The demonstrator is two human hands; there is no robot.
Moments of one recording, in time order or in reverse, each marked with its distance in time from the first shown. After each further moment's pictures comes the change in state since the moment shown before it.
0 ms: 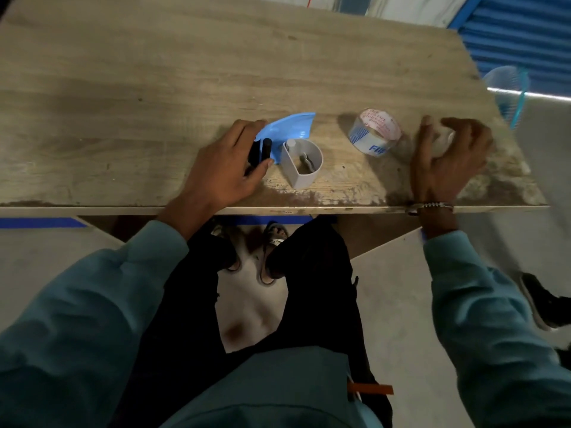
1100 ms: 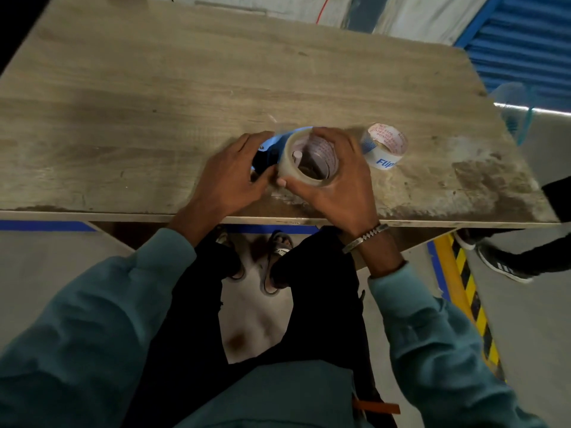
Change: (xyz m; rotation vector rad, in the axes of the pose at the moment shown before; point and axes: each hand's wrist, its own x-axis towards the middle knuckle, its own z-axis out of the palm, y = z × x) left_hand 0.003 -0.004 0.000 -0.121 -0.002 -0.075; right_hand -0.081 -0.126 -0.011 0.615 -0.696 -0.256
